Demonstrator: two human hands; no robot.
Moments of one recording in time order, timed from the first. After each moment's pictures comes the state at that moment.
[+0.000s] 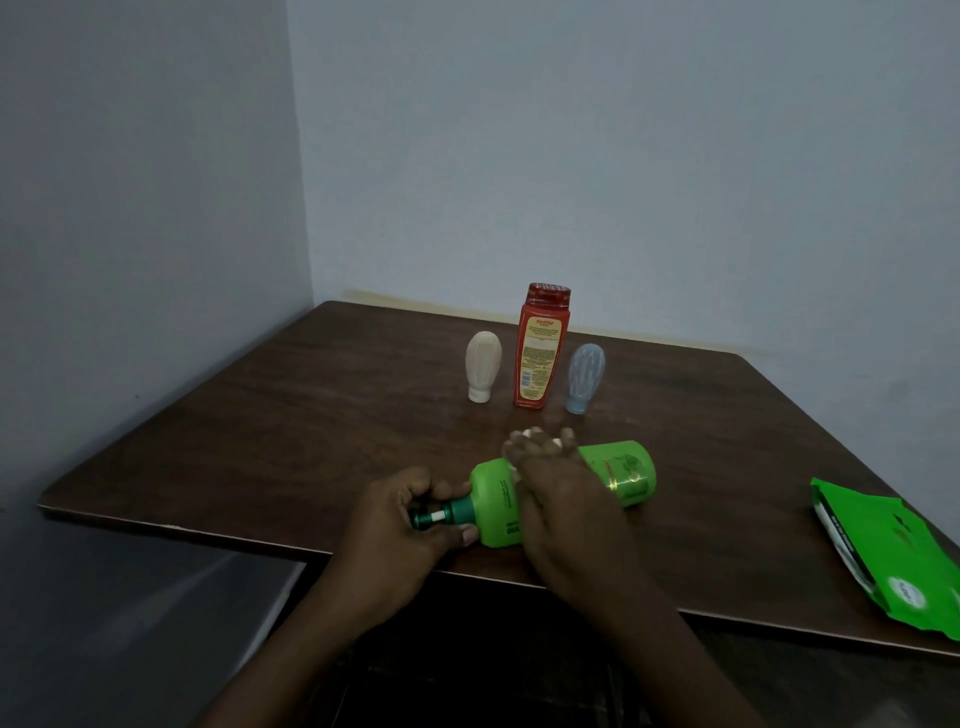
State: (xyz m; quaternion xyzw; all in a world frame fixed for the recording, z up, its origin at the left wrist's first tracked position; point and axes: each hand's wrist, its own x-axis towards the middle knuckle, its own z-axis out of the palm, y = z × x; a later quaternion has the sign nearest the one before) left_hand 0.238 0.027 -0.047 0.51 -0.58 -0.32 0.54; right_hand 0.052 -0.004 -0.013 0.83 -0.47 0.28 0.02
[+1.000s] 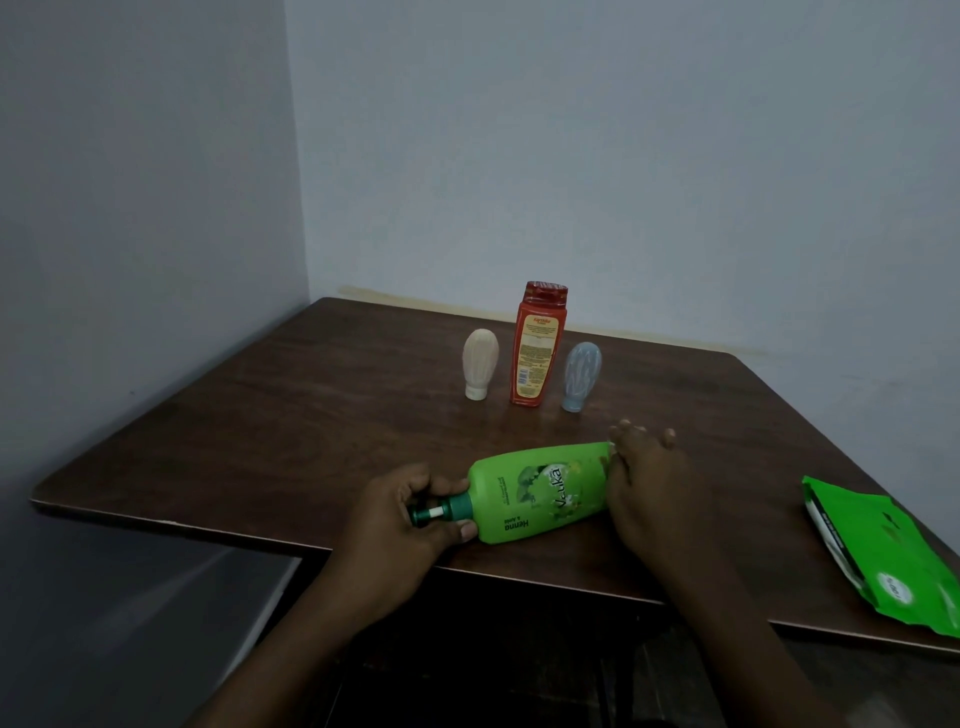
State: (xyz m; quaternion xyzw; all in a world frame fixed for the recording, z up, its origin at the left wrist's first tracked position) left_hand 0.234 0.028 -0.045 0.52 -0.58 -0.33 0.53; right_hand -0.017 -0.040 -0.017 0.71 -0.64 0.27 0.07
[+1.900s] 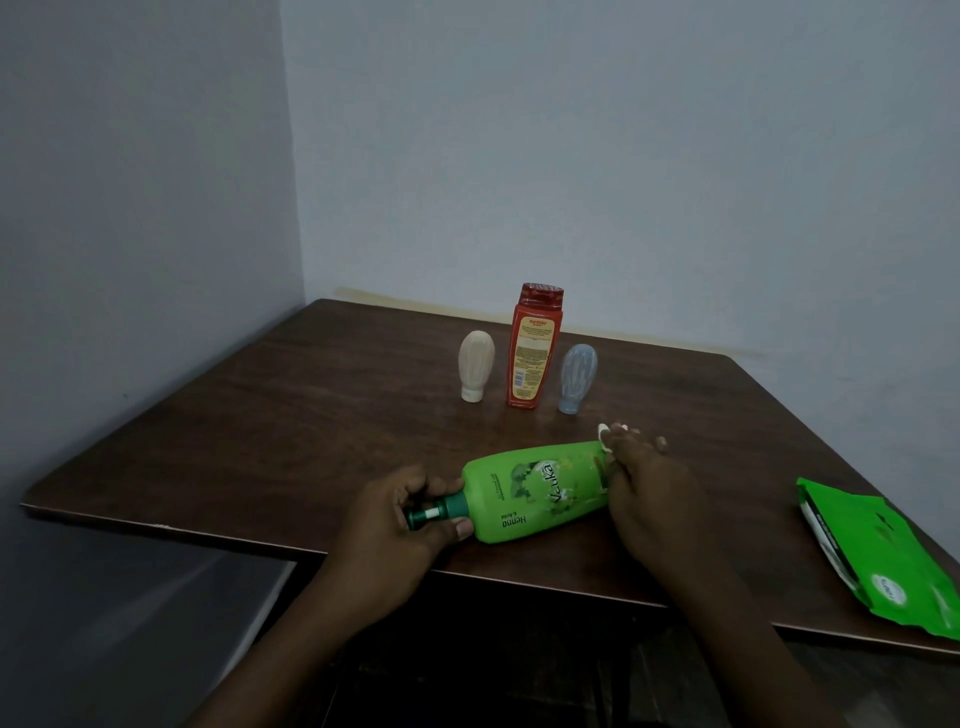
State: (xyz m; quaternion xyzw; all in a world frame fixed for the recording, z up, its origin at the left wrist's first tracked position) left_hand 0.234 0.024 -0.048 0.52 -0.58 -0.32 0.54; right_hand -0.022 -0.035 -0.016 0.73 -0.60 0.32 0.01
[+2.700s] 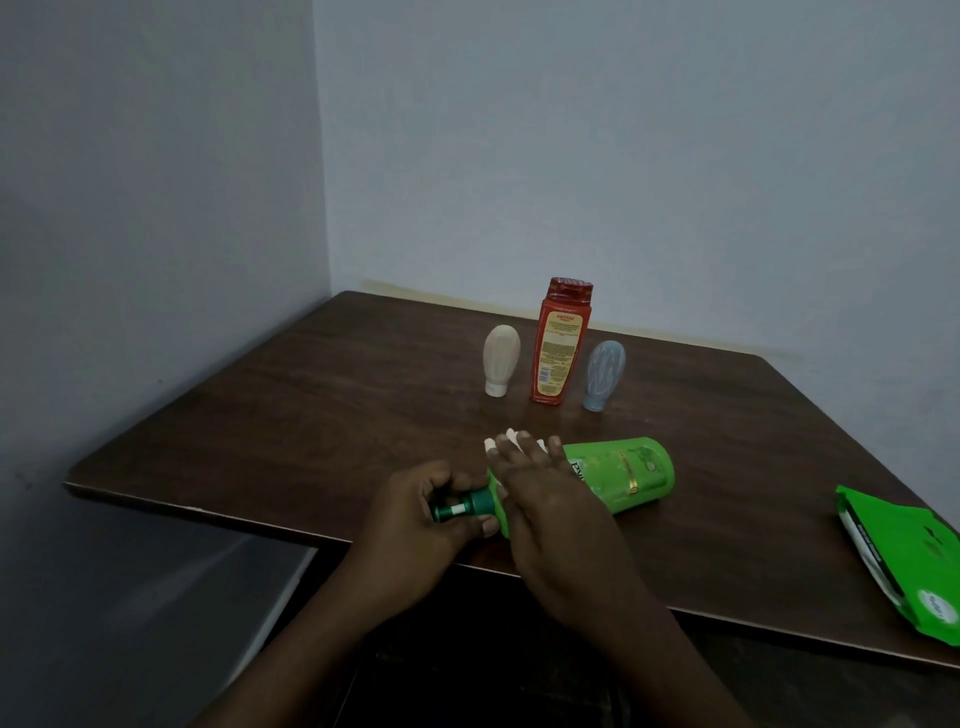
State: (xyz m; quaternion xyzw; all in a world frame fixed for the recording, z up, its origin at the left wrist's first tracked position) left_hand 0.235 0.030 -0.042 0.51 -0.59 -0.31 0.54; right_hand 0.069 0.004 -0.021 0.87 -0.41 0.26 0.02
